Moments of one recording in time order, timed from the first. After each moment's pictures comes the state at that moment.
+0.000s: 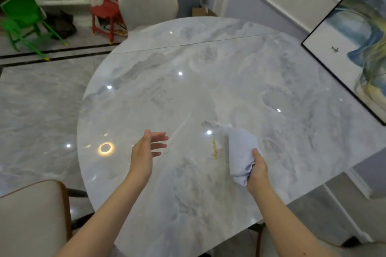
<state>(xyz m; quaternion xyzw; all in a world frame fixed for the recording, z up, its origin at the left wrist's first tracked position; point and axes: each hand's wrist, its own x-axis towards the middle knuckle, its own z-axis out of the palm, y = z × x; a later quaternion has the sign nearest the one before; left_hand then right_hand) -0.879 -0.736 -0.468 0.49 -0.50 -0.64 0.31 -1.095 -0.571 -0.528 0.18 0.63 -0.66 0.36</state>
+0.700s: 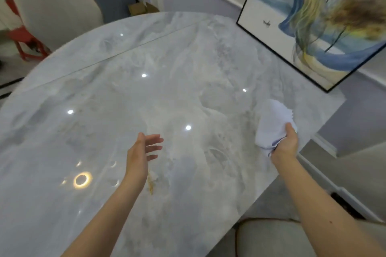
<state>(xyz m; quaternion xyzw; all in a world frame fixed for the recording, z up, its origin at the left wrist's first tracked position) -1.106 -0.699 -0.471 0.45 -0.56 -0.65 0.22 -1.340 -0.469 -0.482 0.26 0.56 -0.77 0.15</state>
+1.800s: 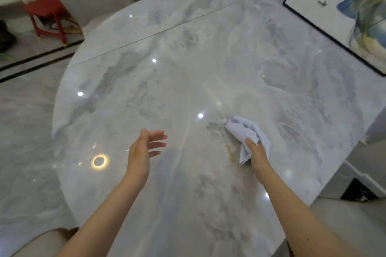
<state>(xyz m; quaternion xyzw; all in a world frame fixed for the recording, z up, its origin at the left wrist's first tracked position) -0.909 -0.849 -0.512 0.45 -0.57 -0.66 0.21 -1.096 -0.639 -0.554 0.04 0.76 -0.59 0.27</state>
